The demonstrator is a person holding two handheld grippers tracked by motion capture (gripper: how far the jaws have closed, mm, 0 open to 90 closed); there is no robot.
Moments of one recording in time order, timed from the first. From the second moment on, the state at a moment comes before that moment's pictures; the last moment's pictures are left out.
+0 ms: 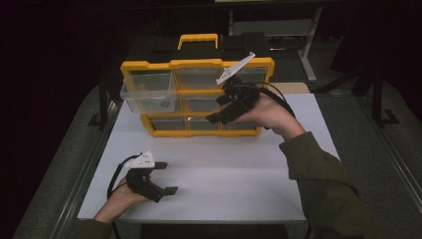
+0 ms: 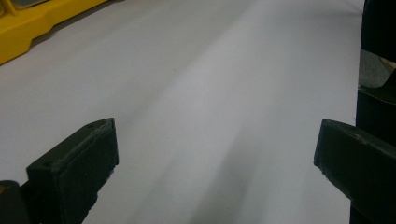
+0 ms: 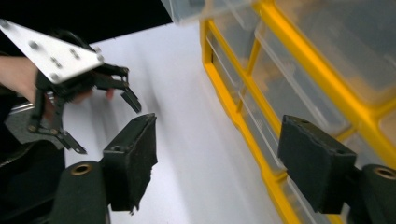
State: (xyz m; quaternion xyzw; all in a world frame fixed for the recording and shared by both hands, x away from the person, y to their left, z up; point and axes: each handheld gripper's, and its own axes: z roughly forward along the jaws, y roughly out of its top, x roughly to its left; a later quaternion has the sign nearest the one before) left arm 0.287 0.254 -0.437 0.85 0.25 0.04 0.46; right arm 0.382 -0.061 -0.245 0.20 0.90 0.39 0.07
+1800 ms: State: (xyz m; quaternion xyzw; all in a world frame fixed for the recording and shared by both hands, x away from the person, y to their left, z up) left arm 0.287 0.253 -0.439 0.85 0.25 0.04 0.46; right arm 0.304 -0.159 -0.421 0.34 0.84 0.39 0.14
